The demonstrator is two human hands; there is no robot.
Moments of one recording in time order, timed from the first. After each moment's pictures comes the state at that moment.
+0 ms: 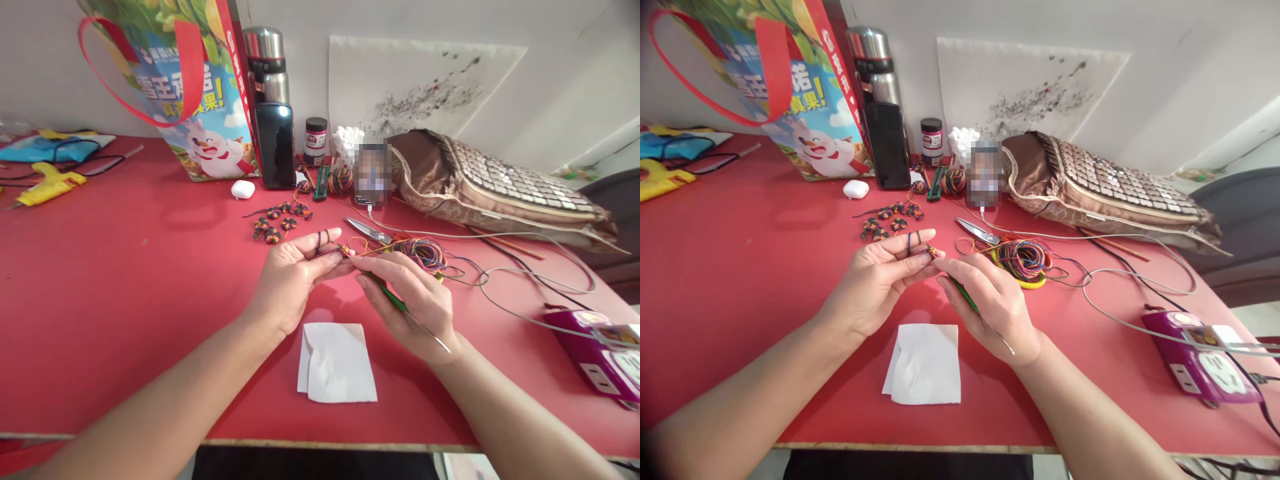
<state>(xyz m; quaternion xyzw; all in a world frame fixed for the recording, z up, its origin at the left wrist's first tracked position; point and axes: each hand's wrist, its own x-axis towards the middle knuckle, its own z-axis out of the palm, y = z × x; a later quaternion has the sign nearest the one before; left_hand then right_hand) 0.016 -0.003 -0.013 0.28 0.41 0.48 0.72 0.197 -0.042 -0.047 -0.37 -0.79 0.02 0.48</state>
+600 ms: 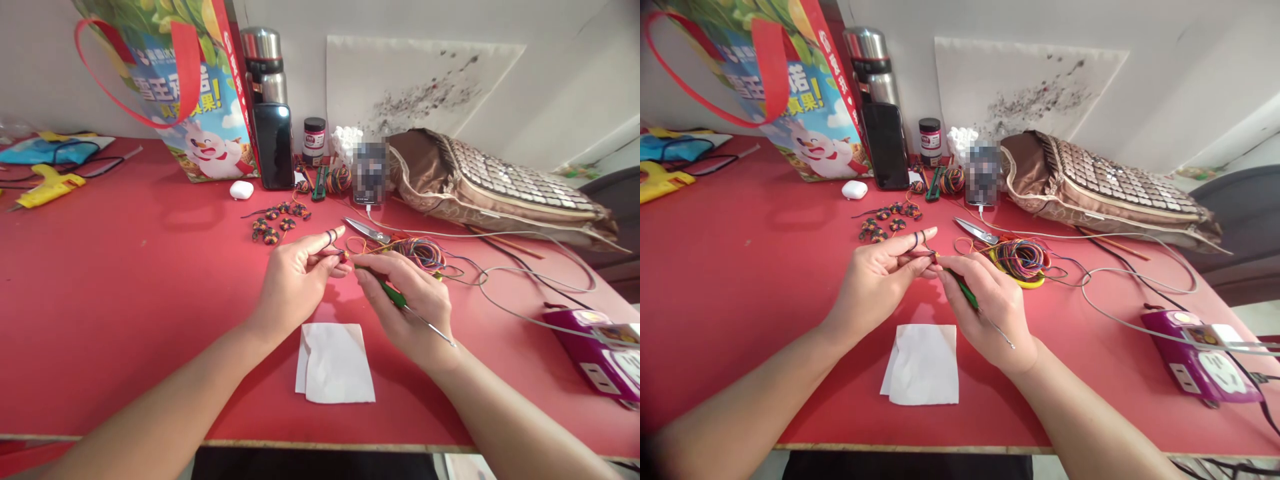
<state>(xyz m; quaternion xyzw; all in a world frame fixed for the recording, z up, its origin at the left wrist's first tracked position) 0.012 -0.005 -0.019 0.51 0.44 0.46 0.57 0.185 -0.049 -0.038 -0.44 -0.74 0.09 0.50</state>
